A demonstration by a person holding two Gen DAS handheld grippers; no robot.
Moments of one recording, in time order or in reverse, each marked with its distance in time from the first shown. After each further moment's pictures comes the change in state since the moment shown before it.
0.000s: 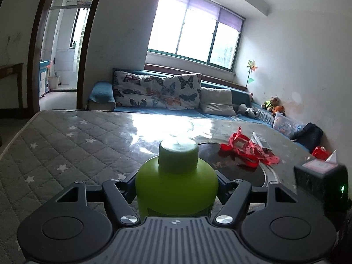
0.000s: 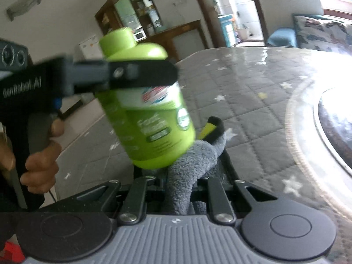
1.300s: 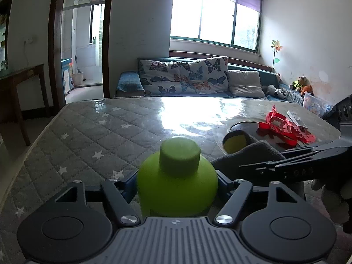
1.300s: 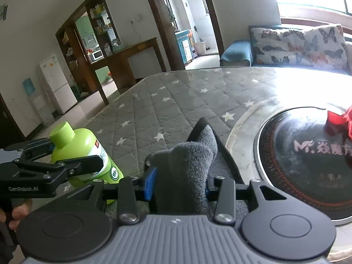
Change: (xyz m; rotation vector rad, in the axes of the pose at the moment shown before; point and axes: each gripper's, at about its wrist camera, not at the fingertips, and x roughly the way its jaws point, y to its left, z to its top) left arm 0.016 0.018 -0.017 0.051 0.083 0.192; right arm 0.006 -0.064 0.056 0.084 -0.102 -0.239
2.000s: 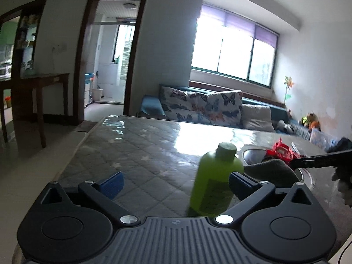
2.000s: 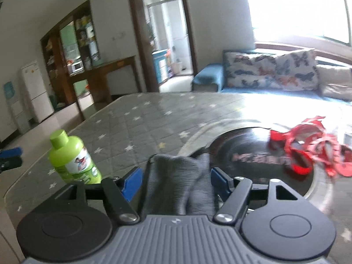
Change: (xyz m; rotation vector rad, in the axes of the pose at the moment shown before) left arm -0.104 0.060 -0.040 -0.120 -0.179 0.057; right arm -0.080 -0.013 -0.009 -0.024 -0.125 -0.180
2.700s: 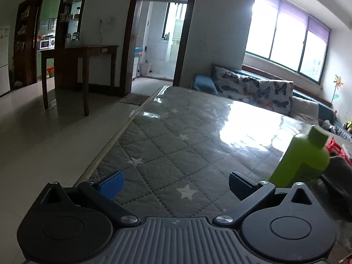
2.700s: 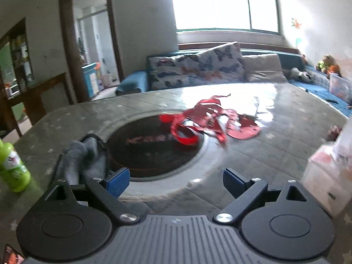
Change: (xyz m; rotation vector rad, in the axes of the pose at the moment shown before) left arm 0.042 0.060 -0.015 -0.117 0.134 0.252; right arm -0.048 -0.100 -0.047 0.176 -0.037 -0.352
